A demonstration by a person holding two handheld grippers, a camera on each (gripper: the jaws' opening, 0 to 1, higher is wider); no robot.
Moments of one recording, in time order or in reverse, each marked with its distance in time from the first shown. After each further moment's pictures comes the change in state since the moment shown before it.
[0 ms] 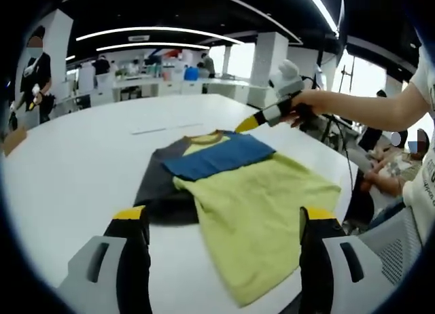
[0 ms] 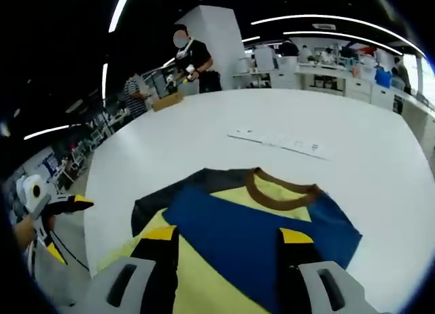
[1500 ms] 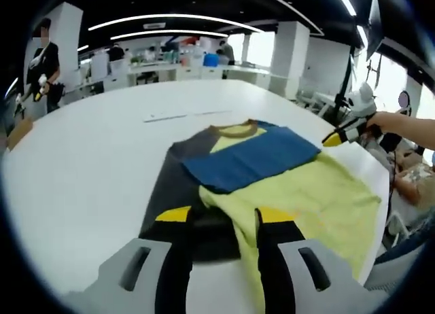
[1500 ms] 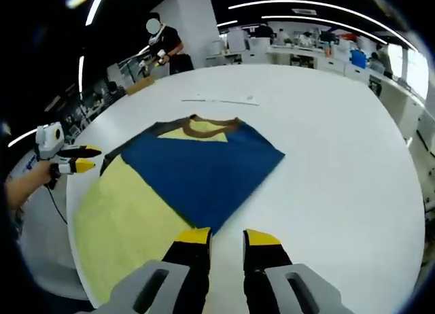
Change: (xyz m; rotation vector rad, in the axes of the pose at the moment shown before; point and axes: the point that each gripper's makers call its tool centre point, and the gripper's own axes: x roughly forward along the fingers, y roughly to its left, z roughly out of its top) left arm 0.090 0.056 -0.006 -0.050 0.099 0.115; right arm -0.059 -0.091 -0.103 0.053 0.122 -0.118
